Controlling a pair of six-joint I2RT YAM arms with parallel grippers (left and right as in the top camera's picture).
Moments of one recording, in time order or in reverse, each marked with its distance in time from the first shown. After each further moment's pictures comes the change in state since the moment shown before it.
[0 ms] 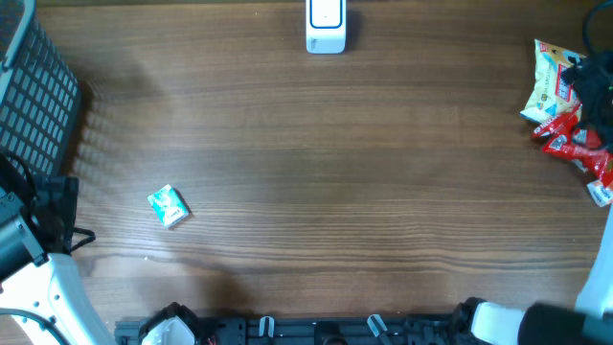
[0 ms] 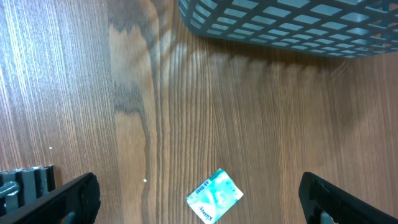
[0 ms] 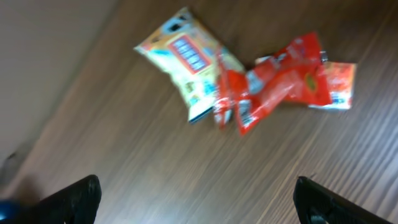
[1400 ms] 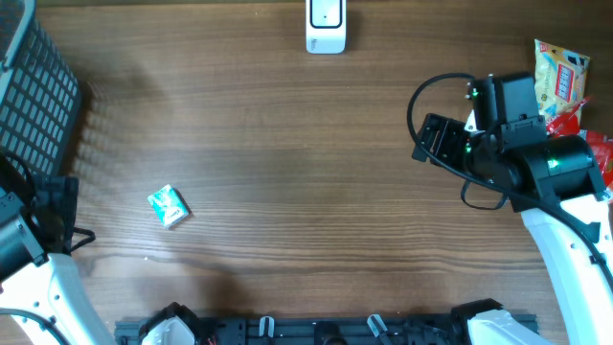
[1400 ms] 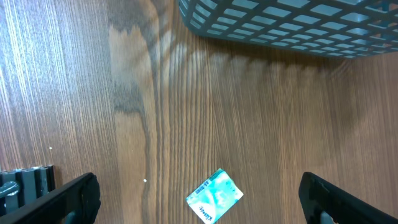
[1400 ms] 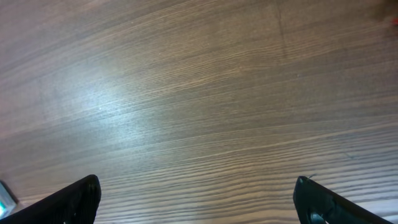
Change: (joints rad) left arm 0.000 0.000 0.000 0.000 0.000 0.000; right arm 0.591 -0.223 -0.253 -0.118 -0.111 -0.158
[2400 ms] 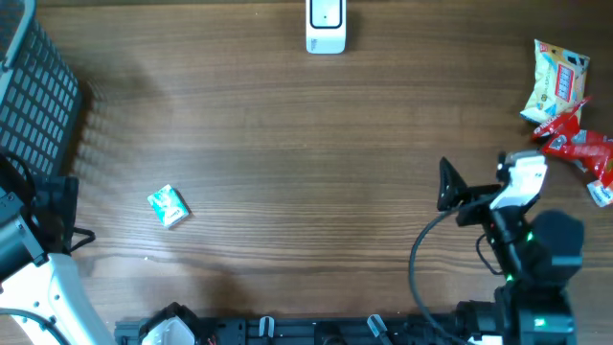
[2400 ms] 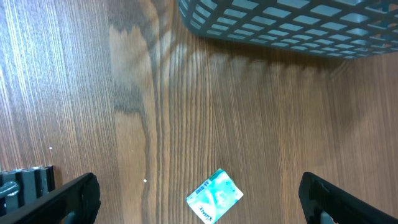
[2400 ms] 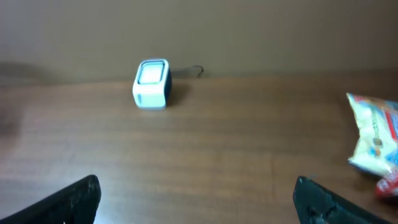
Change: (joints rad) left arm 0.000 0.000 0.000 0.001 0.000 0.000; right arm -0.275 -0.822 -0.877 0.880 -0.254 -0.400
